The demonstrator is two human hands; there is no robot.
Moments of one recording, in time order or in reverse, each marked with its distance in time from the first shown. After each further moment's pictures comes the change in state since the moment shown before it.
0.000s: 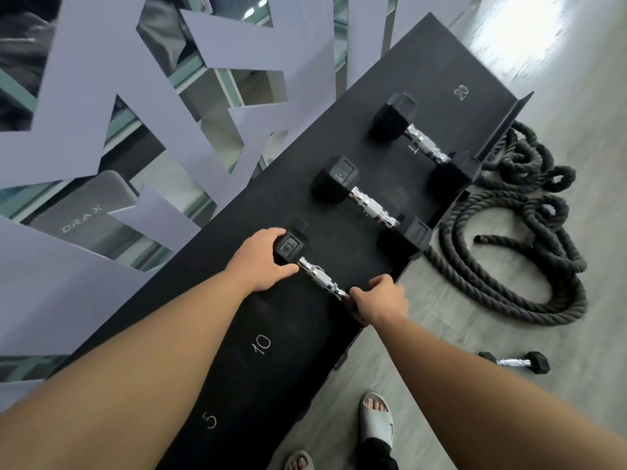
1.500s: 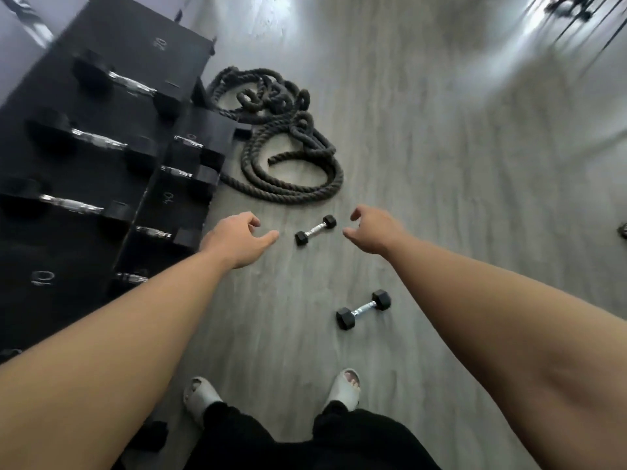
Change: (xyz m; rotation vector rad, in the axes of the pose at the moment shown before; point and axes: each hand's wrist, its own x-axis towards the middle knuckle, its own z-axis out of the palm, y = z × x) left_hand -0.384 0.343 0.246 0.165 -0.215 0.315; right_hand -0.275 0.470 -0.325 -0.224 0.273 -0.055
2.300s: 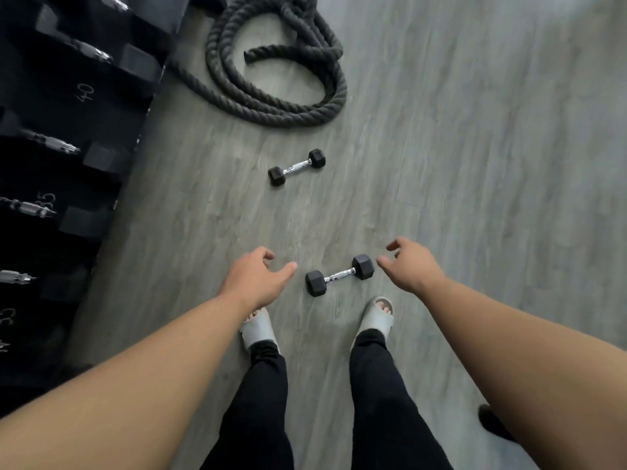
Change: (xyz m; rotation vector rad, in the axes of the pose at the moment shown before) left_hand 0.085 0.037 0.288 -0.300 -0.286 -0.373; right_hand 0.126 0.242 0.125 0.026 -0.265 0.300
